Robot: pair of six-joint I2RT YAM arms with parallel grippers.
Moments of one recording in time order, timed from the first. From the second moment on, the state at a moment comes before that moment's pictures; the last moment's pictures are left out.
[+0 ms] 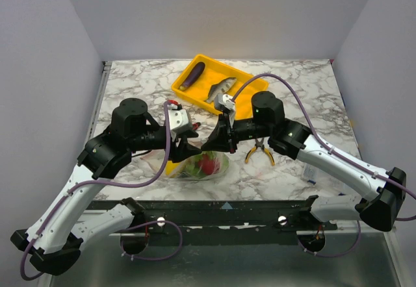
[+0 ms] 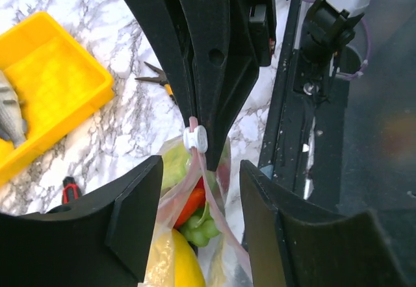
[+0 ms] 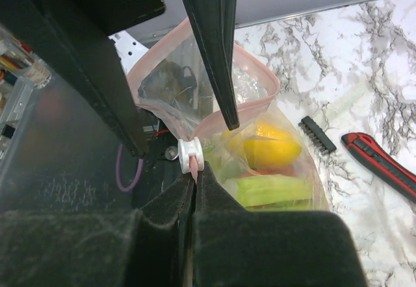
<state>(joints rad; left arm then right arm) -0.65 0.87 1.21 -0.70 0.65 0.24 0.86 1.26 1.15 -0.14 -0.76 0.05</state>
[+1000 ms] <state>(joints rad) -0.64 1.05 1.35 -0.77 0.72 0.10 0.86 1.26 1.15 -0.15 -0.72 0.08</state>
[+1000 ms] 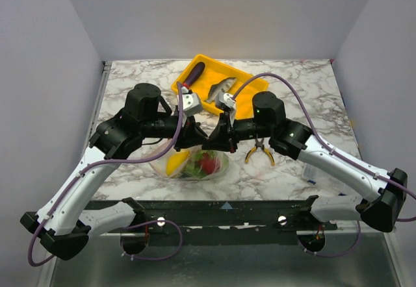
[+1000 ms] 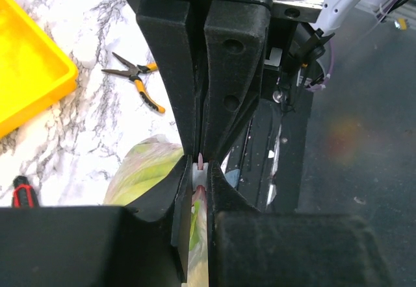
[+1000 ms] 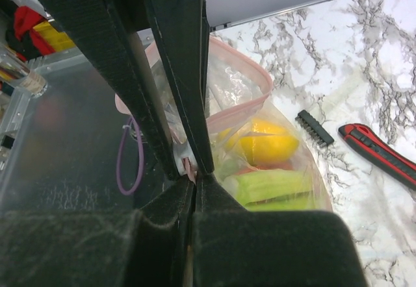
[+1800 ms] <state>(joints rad) -0.62 1.05 1.35 -0.80 0.77 0.14 0.86 1.07 0.88 0.24 -0.47 0.46</state>
